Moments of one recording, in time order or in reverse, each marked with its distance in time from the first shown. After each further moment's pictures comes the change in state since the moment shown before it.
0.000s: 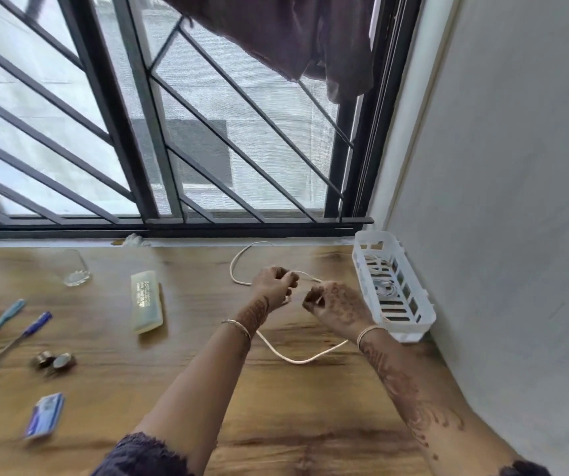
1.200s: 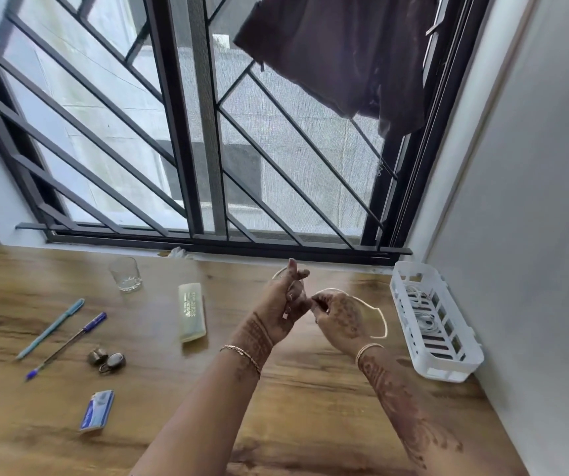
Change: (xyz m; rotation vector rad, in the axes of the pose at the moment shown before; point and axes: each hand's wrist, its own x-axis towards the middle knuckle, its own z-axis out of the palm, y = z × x) left_hand -0.044 0.022 -0.068 -0.891 -0.134 0.001; right_hand 0.032 -0.058 0.032 0.254 0.223 -0.133
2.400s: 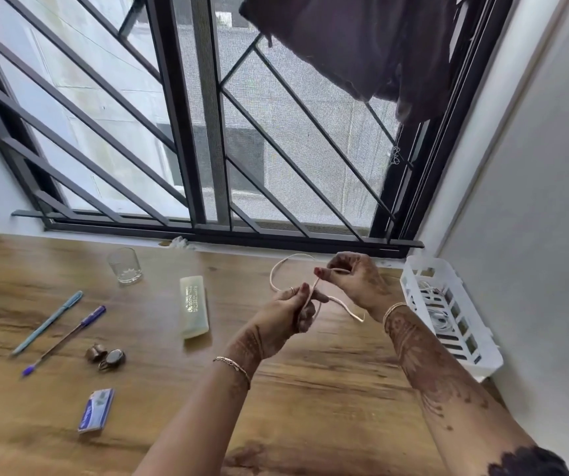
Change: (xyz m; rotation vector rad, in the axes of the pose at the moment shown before) left_hand 0.007 -0.018 -0.031 0.241 -0.191 -0.068; right_hand 0.053 0.008 -0.027 0.436 -0.060 0.013
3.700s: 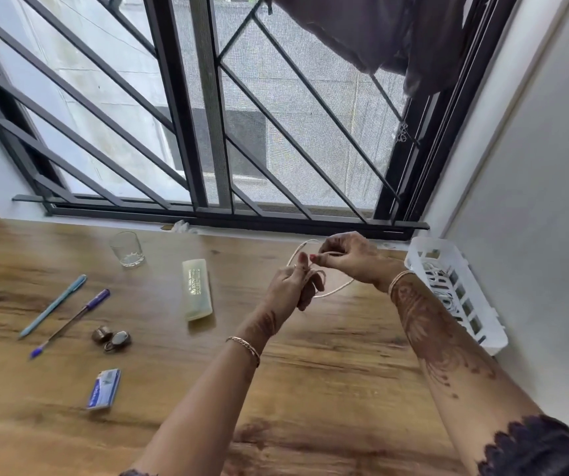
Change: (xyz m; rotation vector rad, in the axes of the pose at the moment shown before) left_hand 0.007 -0.004 0.006 0.393 0.259 0.195; right_hand -0.002 -0.031 -0.007 -0.024 -0.361 -0.006
